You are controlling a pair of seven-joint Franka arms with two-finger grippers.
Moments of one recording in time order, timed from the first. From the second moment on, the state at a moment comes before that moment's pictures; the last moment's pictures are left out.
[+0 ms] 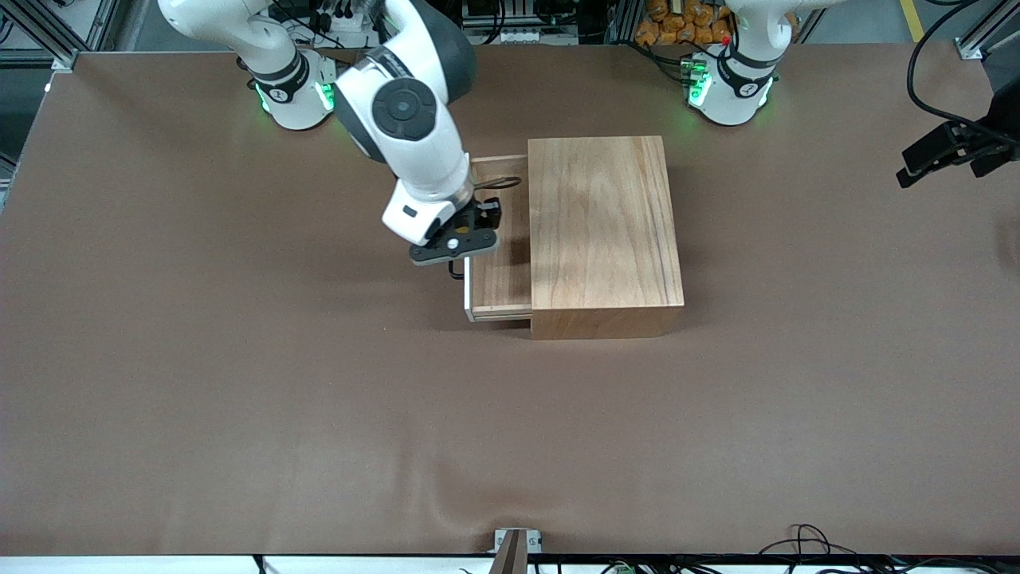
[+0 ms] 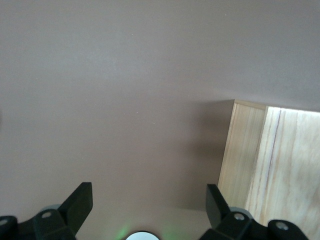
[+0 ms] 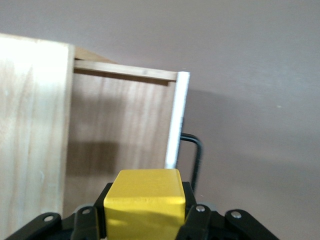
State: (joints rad) left arm 0.10 -0.07 -0.13 -1.54 0.00 1.46 -0.14; right arm 0.72 0.38 0.01 -1.59 0.09 2.00 0.51
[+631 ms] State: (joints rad) left arm 0.11 -0.11 -0.13 -1.56 0.00 1.46 -0.04; right arm 0.77 0.47 0.01 -1.59 0.09 2.08 0.58
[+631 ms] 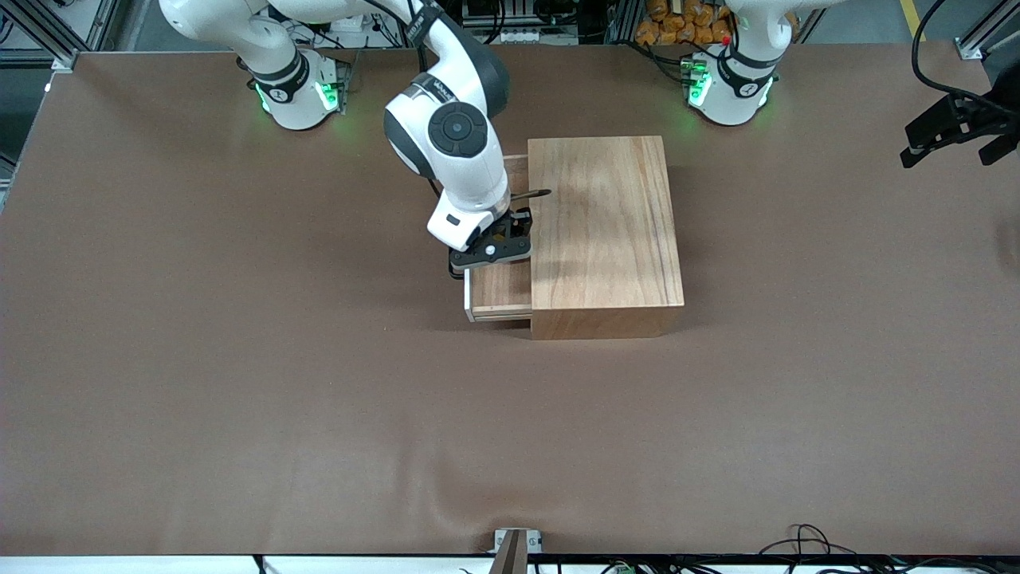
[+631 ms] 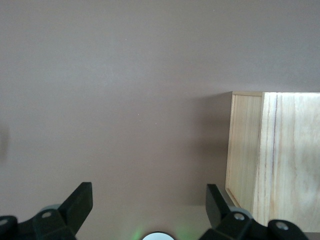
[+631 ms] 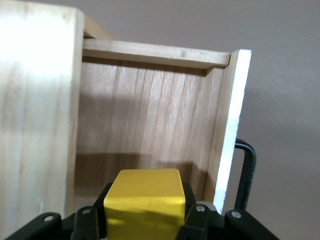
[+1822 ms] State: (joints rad) left arm 0.11 -0.11 -0.14 -1.56 0.00 1.47 -0.04; right arm 0.55 0.29 -0.04 -1.54 0.08 1.79 0.37
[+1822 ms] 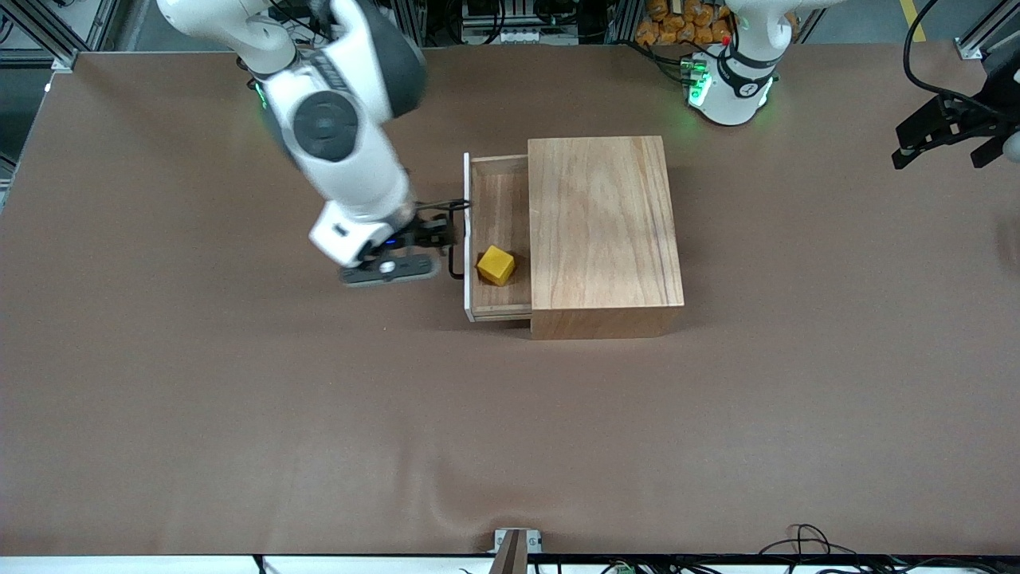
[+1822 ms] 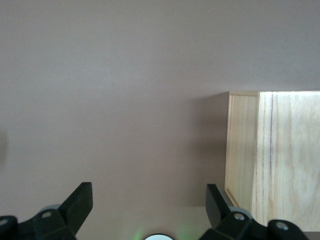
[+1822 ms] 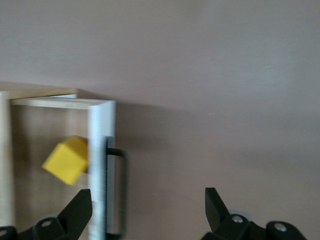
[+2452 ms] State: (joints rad) left arm 0.11 -0.11 -0.14 -1.56 0.00 1.47 -0.04; right arm 0.22 0.15 -0.04 -1.54 0.08 1.58 0.00
